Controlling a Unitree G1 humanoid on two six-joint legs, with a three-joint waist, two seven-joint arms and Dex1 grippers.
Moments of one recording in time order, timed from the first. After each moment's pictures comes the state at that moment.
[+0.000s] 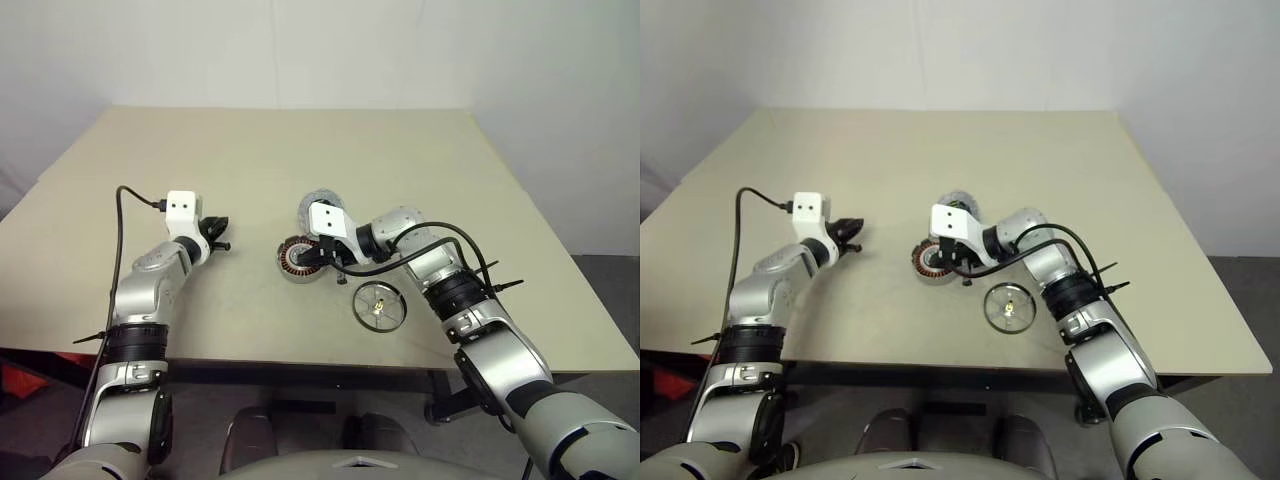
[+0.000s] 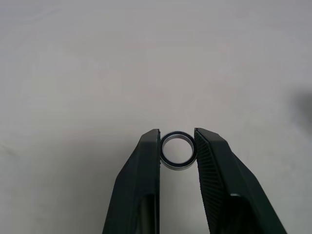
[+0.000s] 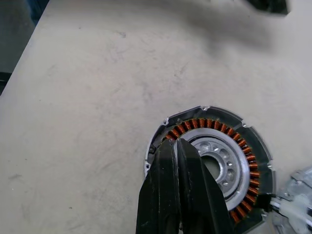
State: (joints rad) left arm -0.46 0.33 0.22 0.20 -0.28 0.58 -0.33; right arm -0.79 -0.26 0.36 0.49 -0.11 0.12 1.26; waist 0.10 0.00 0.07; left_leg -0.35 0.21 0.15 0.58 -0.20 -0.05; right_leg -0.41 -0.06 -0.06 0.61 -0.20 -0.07
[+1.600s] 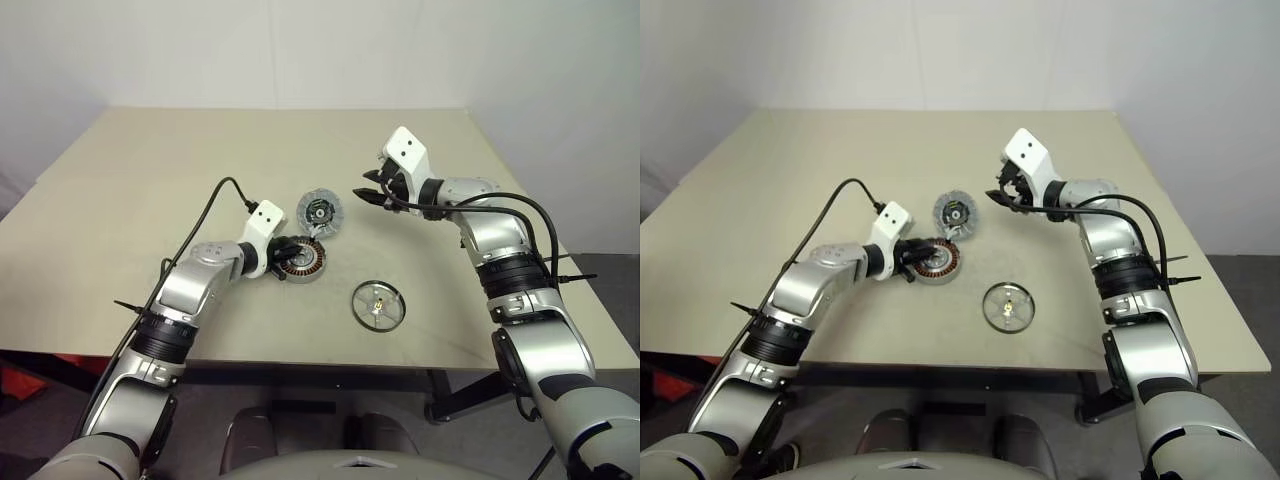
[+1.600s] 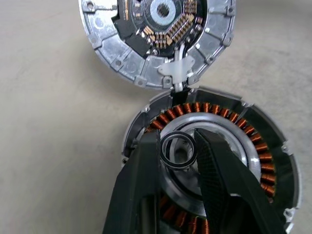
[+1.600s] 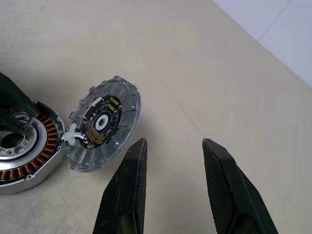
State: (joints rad) left arm -0.51 0.36 -0.20 0.05 -0.22 0.73 -0.60; right arm -0.83 -0.45 0.12 0.46 0.01 0.23 0.89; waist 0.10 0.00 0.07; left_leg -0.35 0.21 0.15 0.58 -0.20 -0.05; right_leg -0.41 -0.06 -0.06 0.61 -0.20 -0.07
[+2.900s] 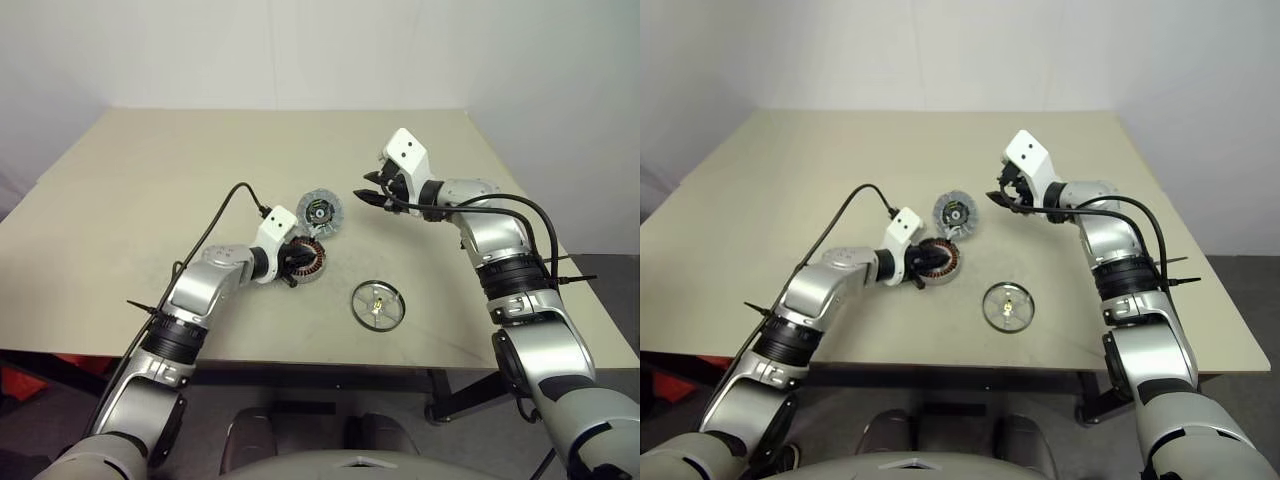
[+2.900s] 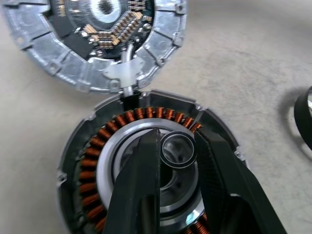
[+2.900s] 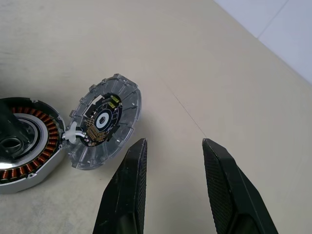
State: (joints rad) left arm -0.51 0.31 -0.20 0.06 -0.22 0.75 -0.65; right arm -0.83 -0.45 0.12 0.46 0.01 0.24 0.89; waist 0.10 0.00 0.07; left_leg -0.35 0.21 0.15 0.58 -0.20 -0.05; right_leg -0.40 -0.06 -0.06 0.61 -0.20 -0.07
